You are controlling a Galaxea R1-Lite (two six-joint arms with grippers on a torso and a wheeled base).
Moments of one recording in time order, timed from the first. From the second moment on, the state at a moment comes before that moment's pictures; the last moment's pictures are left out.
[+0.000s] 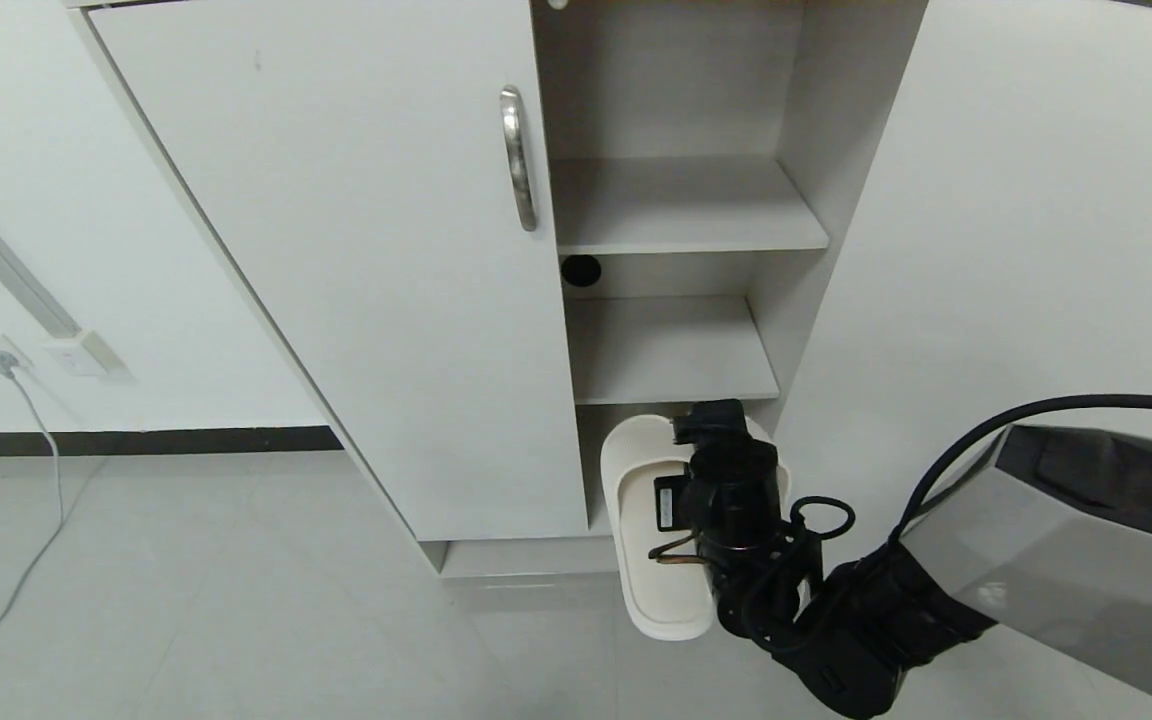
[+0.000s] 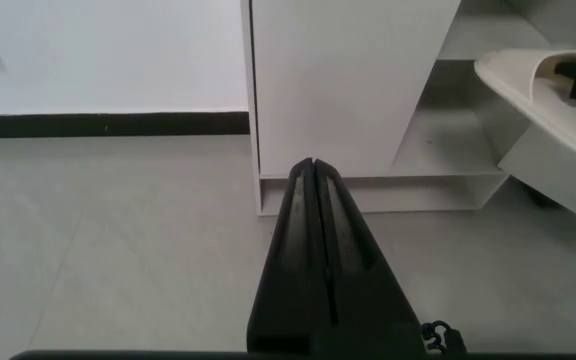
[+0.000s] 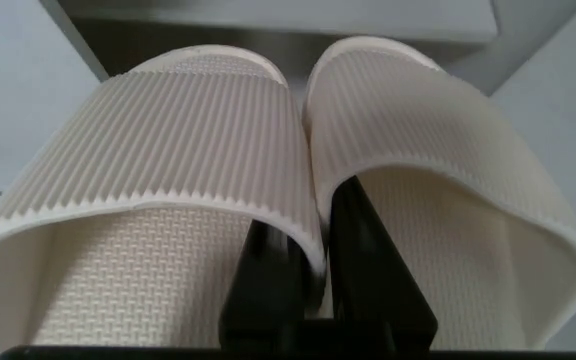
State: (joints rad) left arm 0.00 0.00 0.00 0.00 0.02 -0.02; right arm 0.82 2.21 -1.02 -1.04 -0.73 0.11
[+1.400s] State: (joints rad) left arm 0.00 0.00 0.00 0.00 0.02 -0.02; right arm 0.78 2.31 -0.98 -1.35 -0.72 -0.05
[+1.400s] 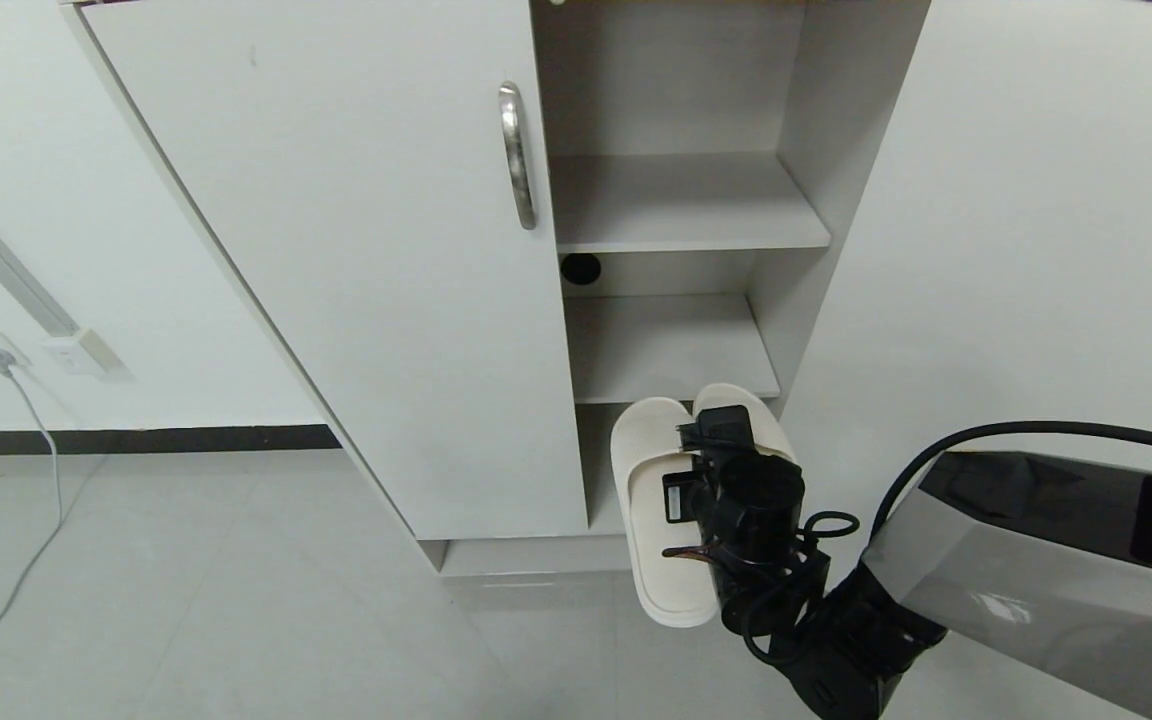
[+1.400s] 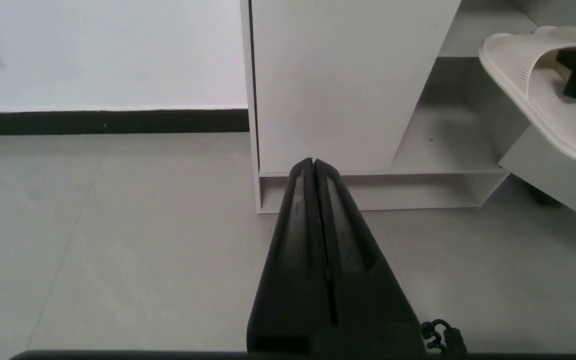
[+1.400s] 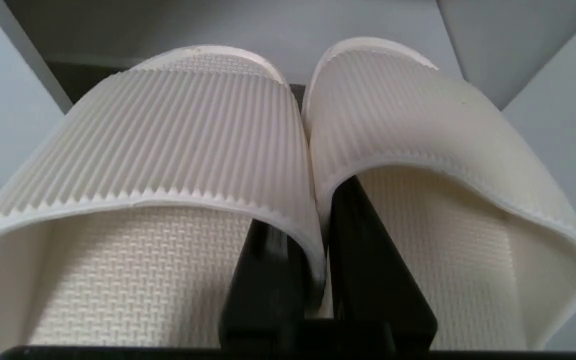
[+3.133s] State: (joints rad) left arm 0.00 0.00 0.00 0.00 0.02 -0.02; right arm 0.69 2.40 -1.29 -1.14 -0.68 -0.02
